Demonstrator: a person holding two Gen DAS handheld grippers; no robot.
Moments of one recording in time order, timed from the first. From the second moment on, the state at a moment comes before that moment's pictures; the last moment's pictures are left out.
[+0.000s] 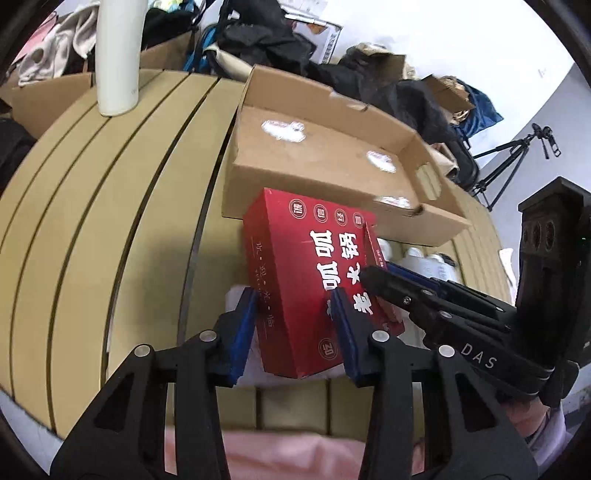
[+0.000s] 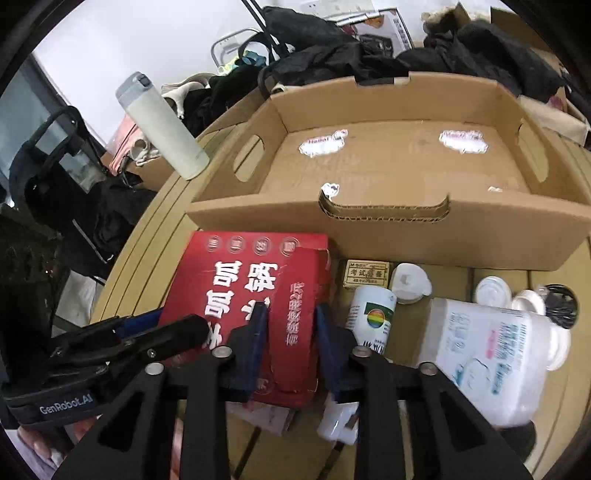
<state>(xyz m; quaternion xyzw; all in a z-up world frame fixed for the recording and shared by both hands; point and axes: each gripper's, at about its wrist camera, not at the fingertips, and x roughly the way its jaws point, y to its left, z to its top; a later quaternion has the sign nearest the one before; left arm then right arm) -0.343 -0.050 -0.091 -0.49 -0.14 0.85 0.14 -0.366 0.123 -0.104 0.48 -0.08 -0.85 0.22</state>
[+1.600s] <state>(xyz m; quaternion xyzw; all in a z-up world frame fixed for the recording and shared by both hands) -0.482 -0.056 0.044 -0.43 0.02 0.90 0.04 -0.525 0.169 0.011 0.44 -0.02 -0.89 0.14</state>
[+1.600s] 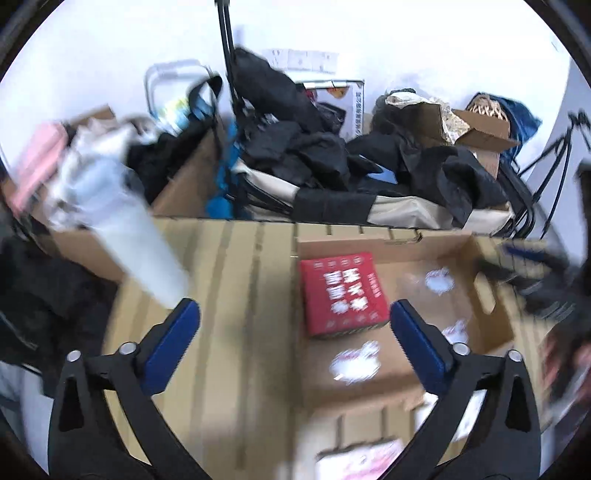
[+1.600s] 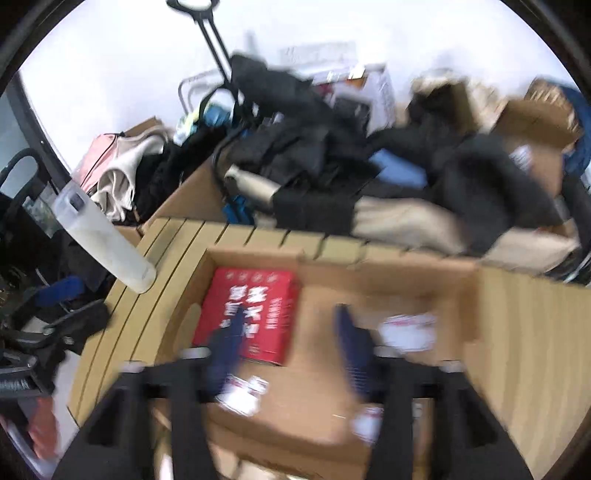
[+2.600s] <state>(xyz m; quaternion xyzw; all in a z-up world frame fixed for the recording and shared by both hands) -0.138 -0.074 -0.003 -0.45 -0.10 0.89 0.06 -0.152 0.220 -0.029 0.39 0.00 -0.92 0.11</state>
